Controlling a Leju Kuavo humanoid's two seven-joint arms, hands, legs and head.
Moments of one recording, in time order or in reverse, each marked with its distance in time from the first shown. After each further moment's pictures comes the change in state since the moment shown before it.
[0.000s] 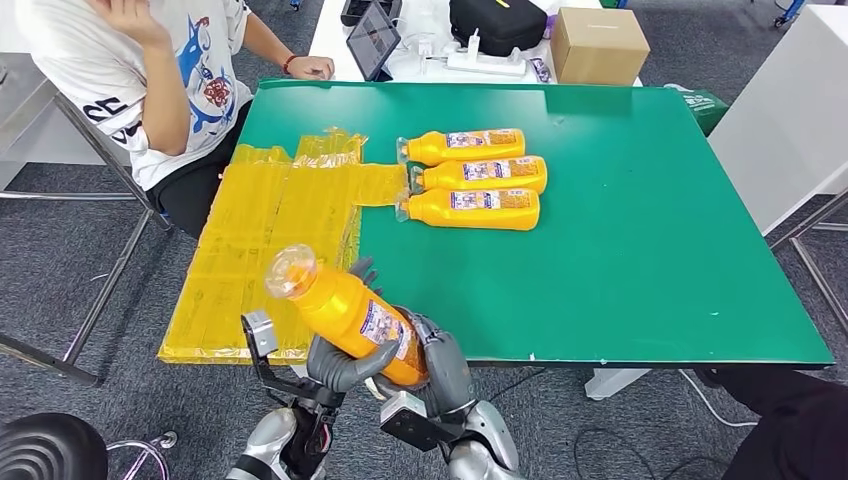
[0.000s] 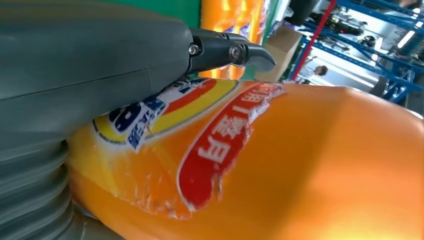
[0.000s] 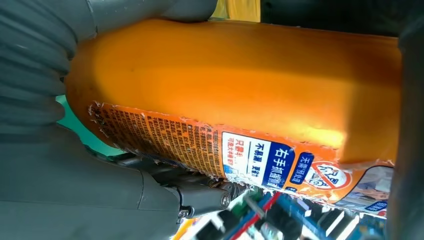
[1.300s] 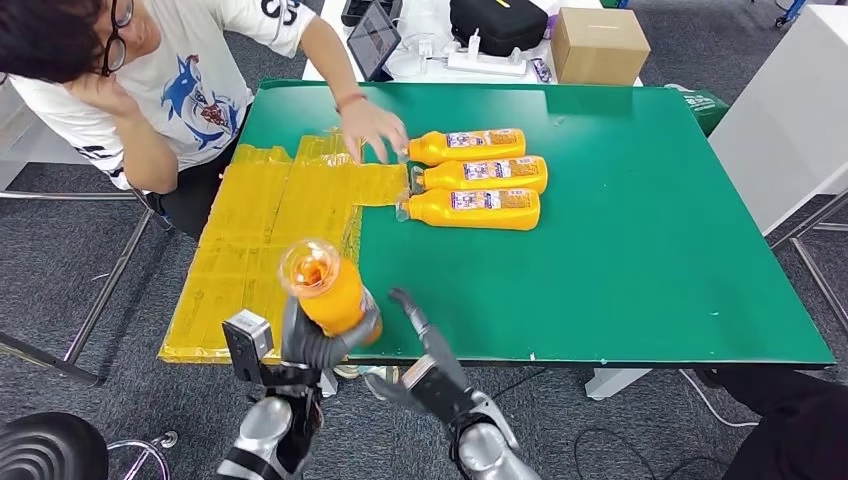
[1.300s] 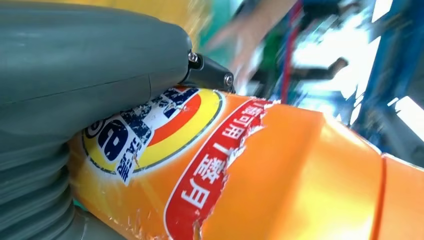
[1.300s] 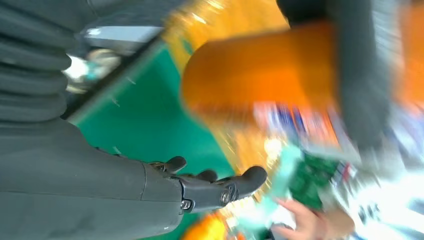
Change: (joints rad) left arm -0.033 0.002 0.059 -0.089 -0.345 0.425 -0.147; right arm 0.012 0.005 -0.087 -0.131 -0.269 0.330 0.060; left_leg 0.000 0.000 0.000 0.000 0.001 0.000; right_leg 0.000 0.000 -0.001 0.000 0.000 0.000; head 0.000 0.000
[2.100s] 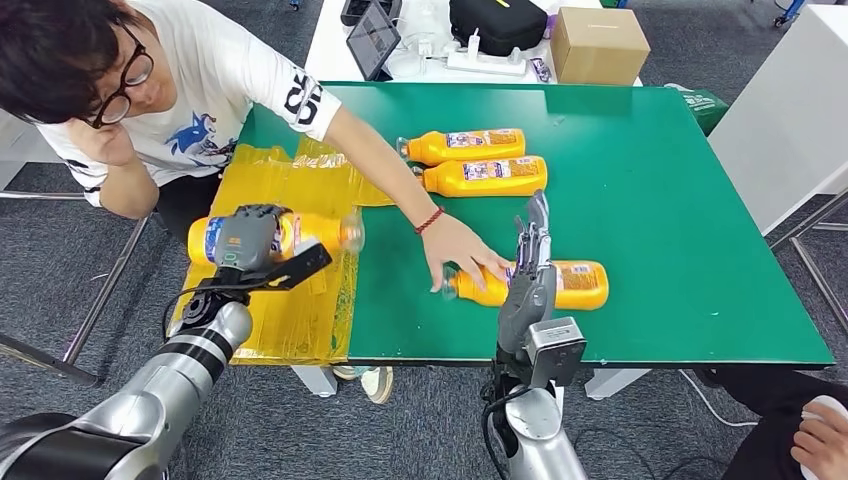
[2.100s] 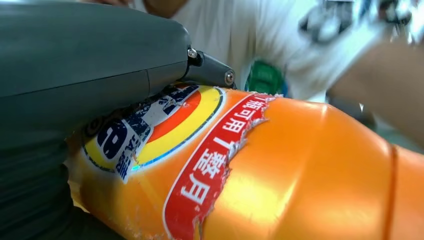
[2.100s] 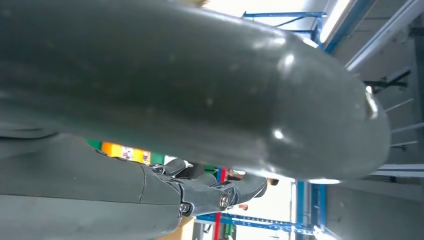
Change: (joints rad) left arm -0.544 0.197 0.072 0.737 -1.040 0.380 0.337; right arm 0.035 0.022 -0.130 -0.438 -0.174 -0.186 -0.063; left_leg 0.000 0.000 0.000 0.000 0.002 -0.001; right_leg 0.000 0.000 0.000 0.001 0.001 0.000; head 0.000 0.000
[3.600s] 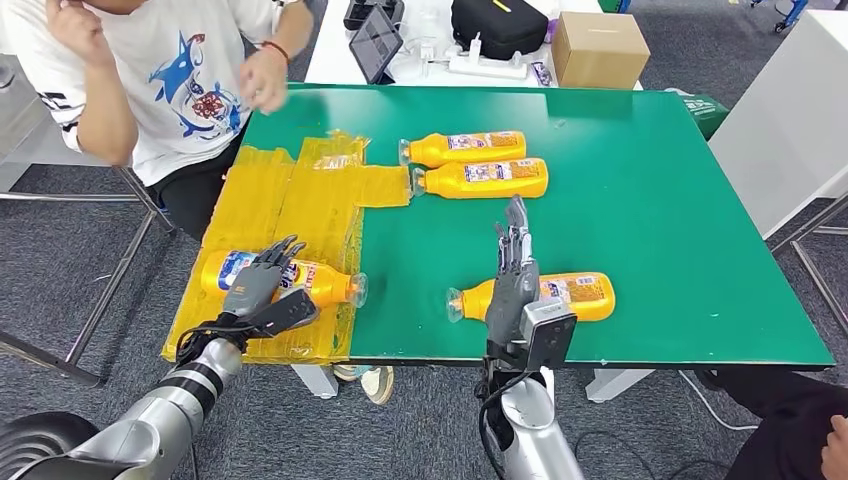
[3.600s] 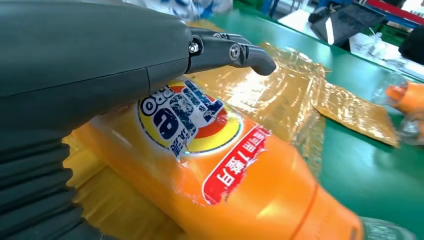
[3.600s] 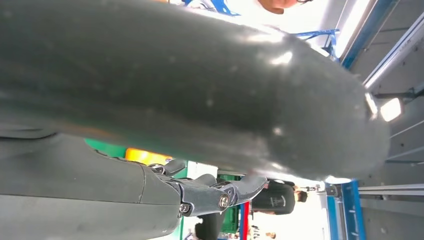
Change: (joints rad) left arm 0.096 0.014 0.090 0.092 0.182 -0.267 -0.264; right arm -0.037 0.015 -0.019 0.098 -0.078 0.085 0.045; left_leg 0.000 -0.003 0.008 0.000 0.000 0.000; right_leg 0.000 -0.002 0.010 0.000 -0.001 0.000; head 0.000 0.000
